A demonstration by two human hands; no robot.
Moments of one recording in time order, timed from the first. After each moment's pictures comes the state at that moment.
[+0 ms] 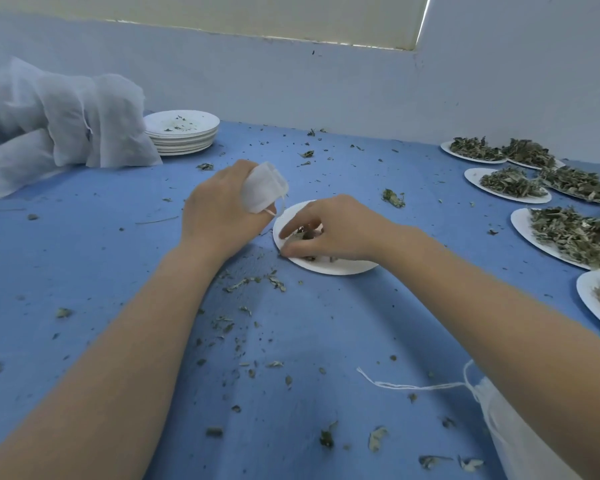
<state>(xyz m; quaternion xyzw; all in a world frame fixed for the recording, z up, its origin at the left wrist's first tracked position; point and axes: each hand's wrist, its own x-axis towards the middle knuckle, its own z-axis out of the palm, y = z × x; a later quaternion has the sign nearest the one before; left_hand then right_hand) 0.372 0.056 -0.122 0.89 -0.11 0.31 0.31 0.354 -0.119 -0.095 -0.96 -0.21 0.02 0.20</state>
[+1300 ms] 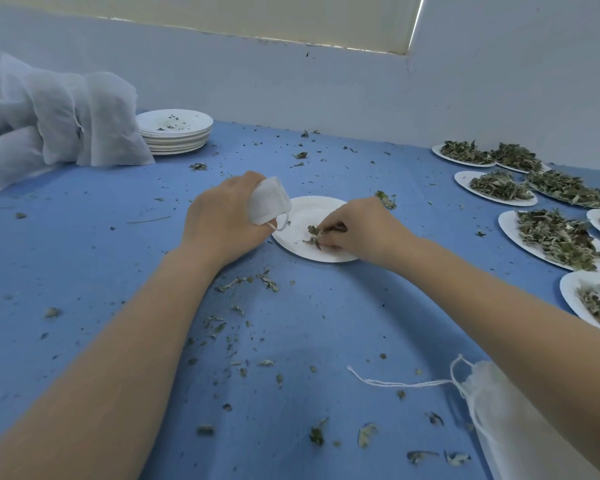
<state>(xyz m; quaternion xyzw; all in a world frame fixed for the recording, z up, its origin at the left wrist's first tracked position) 0.368 0.050 -0.122 0.92 -0.14 0.24 0.27 0.351 -0.148 -0.100 -0.98 -0.13 -0.05 0.16</state>
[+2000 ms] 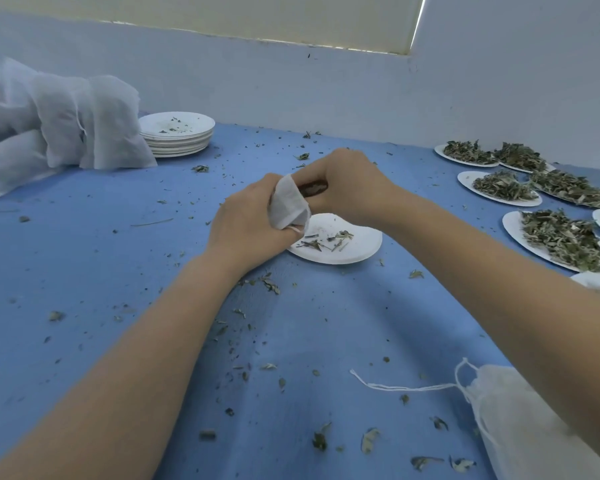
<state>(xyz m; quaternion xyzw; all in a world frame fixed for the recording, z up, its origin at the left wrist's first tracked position) 0.363 0.028 -0.124 0.88 -0.16 0.24 0.38 0.350 -0.121 -0.052 -0.93 -0.24 -0.07 0.28</state>
